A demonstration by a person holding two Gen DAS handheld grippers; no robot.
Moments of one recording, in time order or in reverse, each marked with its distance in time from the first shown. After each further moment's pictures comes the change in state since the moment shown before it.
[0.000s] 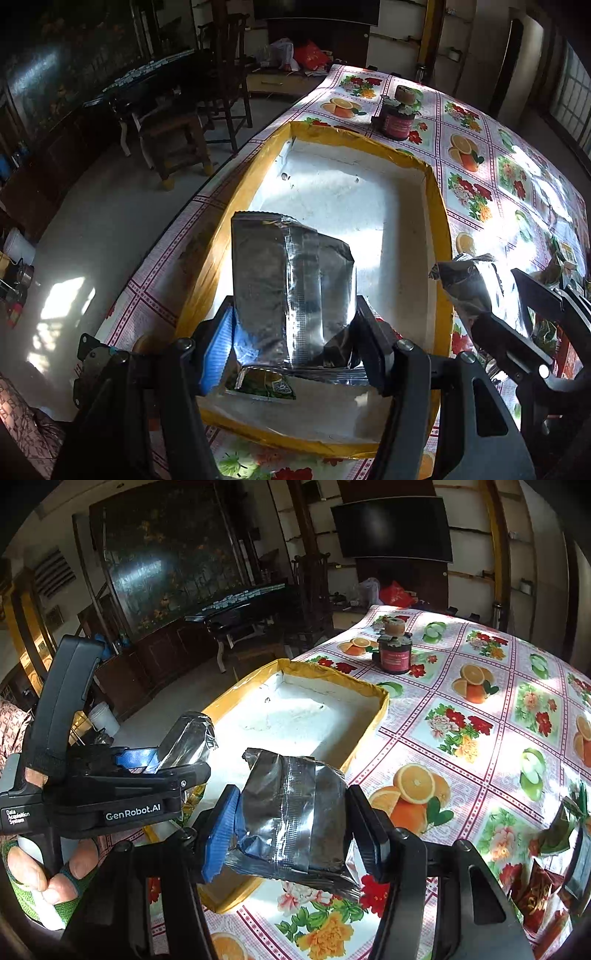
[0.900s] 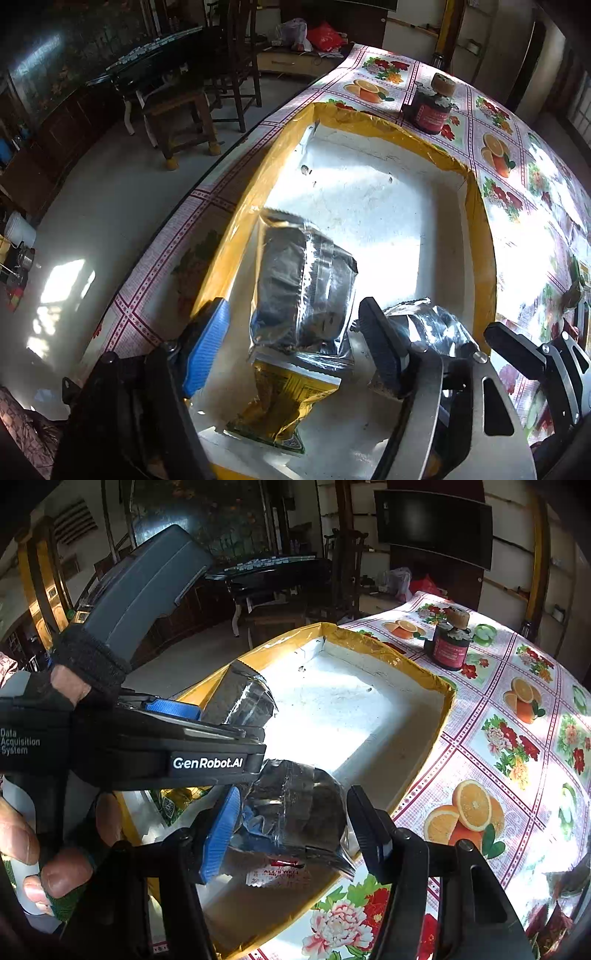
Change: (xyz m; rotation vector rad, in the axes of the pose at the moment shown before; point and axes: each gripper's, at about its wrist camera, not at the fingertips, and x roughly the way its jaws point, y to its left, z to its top) left arm 0.036 0.014 0.022 -0.039 0.076 0.010; right arm 0.043 0.035 -0.005 -0.140 0.082 -0.017
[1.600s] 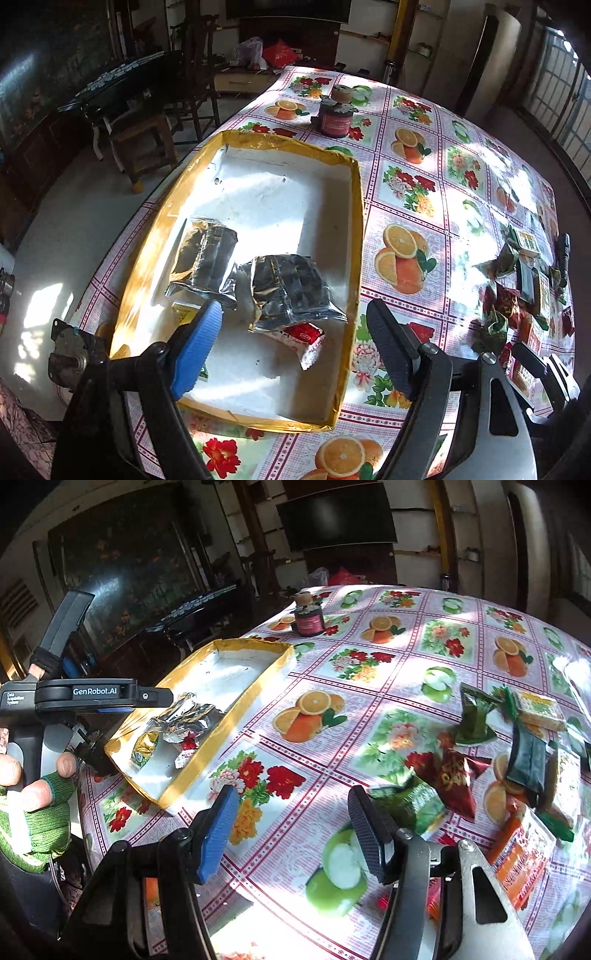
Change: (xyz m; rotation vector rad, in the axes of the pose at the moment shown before) left arm -0.070 -0.070 -0.036 0.099 -0.060 -0.116; right arm -0.131 -0.099 -0.113 0.346 -0.086 -0.106
